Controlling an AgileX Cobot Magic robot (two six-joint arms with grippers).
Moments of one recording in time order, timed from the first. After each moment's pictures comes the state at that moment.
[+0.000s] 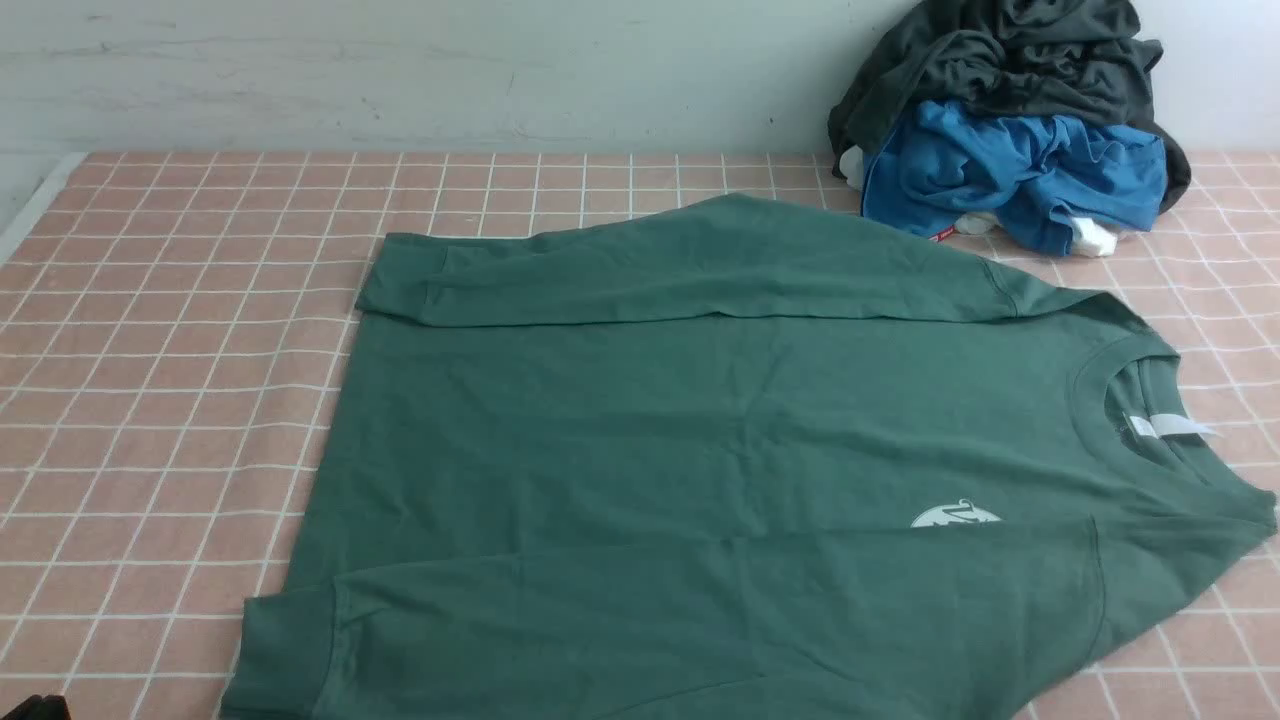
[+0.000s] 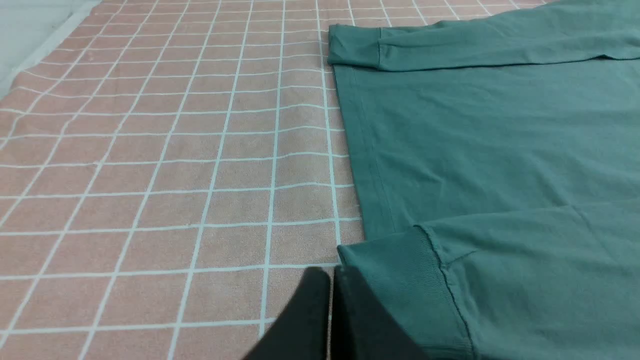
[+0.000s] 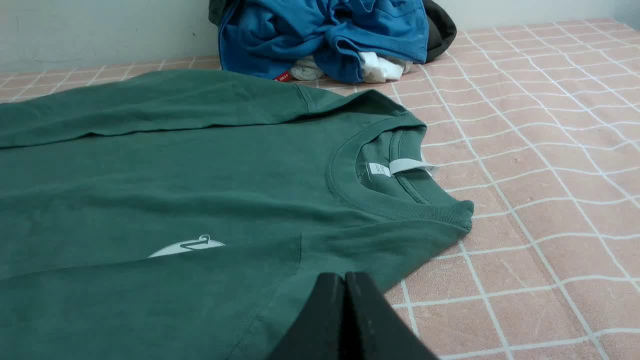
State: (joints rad) right arm -0.03 -0.01 0.02 -0.05 0.39 0.13; left arm -0.06 -0.01 0.03 -0.01 0.36 -0.06
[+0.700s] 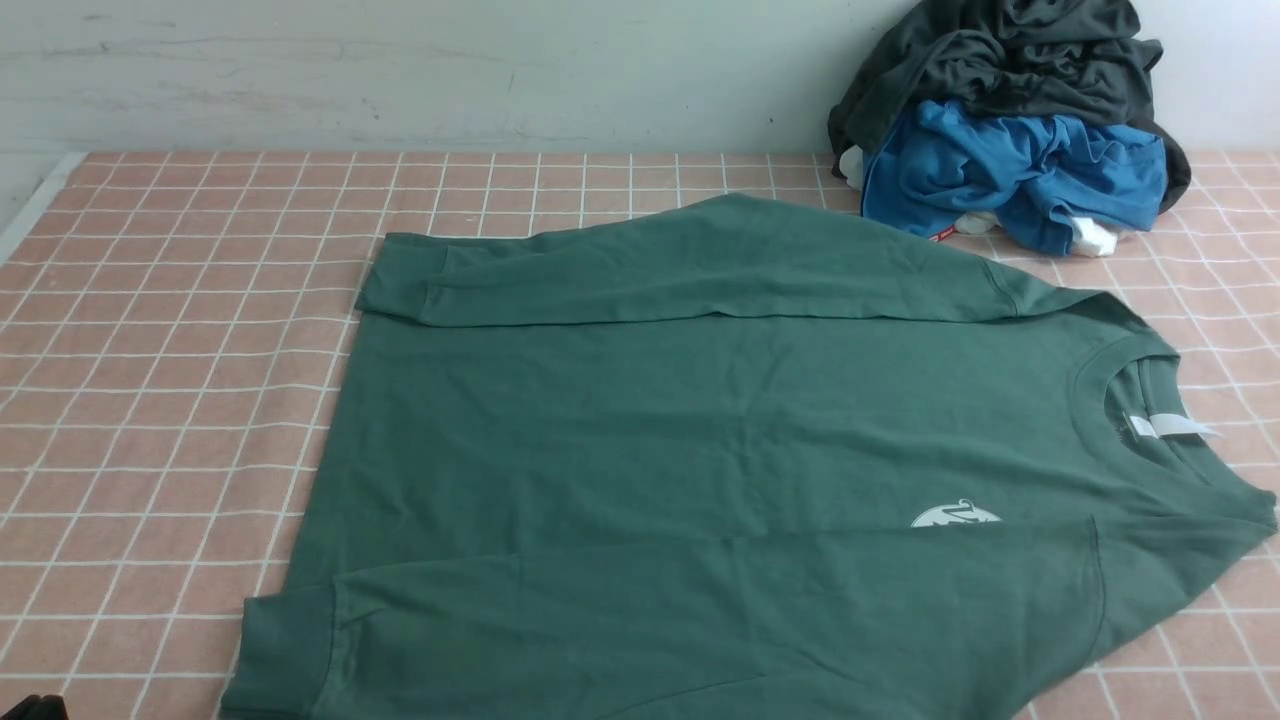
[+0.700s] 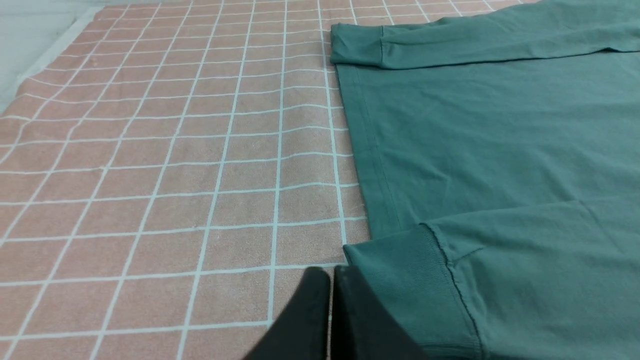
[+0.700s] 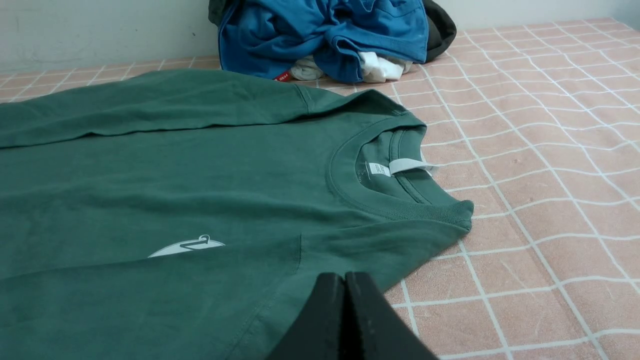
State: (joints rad) right arm -0.03 -0.01 0.02 -0.05 0.39 0.13; left arm -0.06 -0.01 0.03 0.01 0.36 -0.05
